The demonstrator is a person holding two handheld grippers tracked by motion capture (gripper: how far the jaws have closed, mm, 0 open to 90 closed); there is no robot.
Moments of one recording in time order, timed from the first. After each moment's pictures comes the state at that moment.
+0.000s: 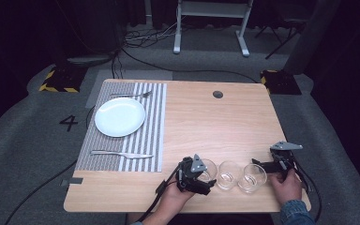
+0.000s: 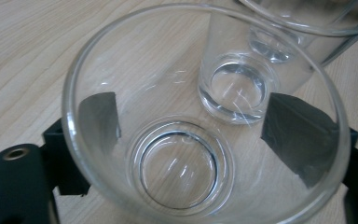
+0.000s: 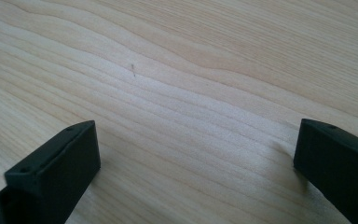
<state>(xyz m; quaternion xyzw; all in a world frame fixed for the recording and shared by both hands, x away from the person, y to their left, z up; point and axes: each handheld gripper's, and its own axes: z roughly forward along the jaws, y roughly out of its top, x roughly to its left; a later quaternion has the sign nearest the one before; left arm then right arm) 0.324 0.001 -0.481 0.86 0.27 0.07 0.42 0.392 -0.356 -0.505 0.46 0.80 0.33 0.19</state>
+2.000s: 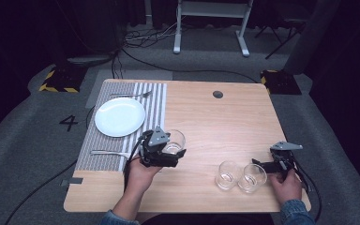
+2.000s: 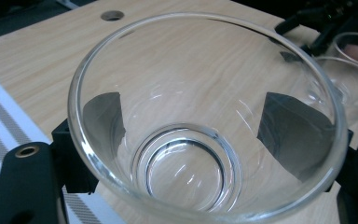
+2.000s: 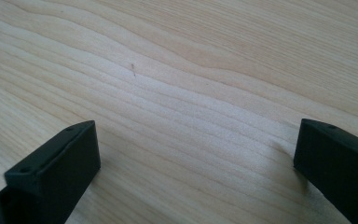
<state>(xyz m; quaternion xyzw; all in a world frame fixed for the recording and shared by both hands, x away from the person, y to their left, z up) 0.358 0.109 -0.400 0.81 0.32 0.15 0.46 0.391 -0.356 -0.505 0.46 0.80 0.33 0.19</state>
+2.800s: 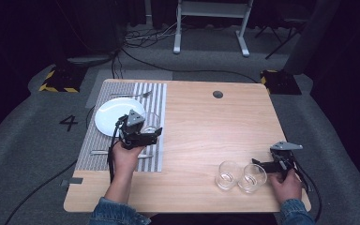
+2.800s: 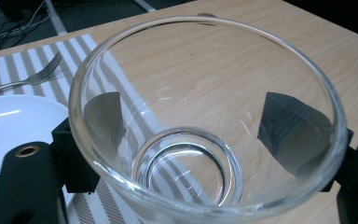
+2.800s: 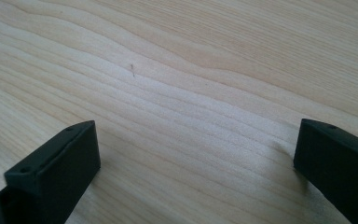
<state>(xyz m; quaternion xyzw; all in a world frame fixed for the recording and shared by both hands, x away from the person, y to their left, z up) 0.404 0.165 -0.406 0.76 0.43 0.20 0.44 0.391 -0.356 -0.505 0.46 0.80 0.33 0.19</state>
